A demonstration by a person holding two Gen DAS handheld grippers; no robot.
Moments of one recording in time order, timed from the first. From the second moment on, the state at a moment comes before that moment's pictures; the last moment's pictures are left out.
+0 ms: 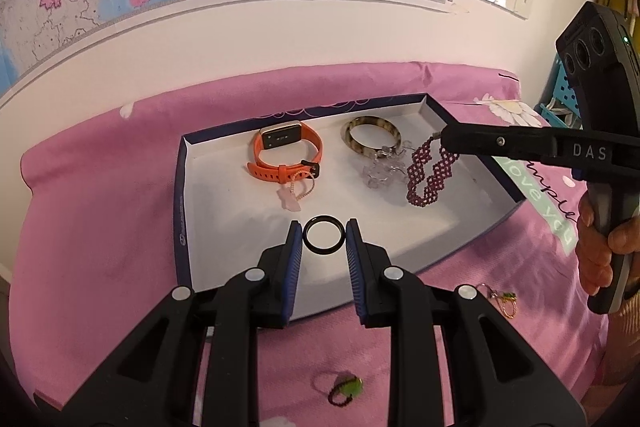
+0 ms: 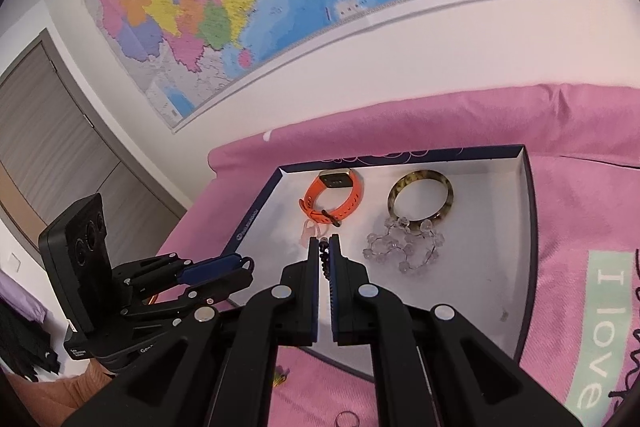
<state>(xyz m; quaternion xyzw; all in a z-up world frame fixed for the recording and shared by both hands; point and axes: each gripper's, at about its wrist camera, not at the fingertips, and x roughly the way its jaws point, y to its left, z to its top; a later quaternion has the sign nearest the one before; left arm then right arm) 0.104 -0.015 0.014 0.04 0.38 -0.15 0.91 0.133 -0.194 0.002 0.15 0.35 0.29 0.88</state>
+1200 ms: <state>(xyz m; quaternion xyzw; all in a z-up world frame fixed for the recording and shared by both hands) 0.159 -0.022 -0.022 0.04 0.44 -0.12 0.89 0.174 -0.204 -0.032 0.19 0.39 0.23 0.87</state>
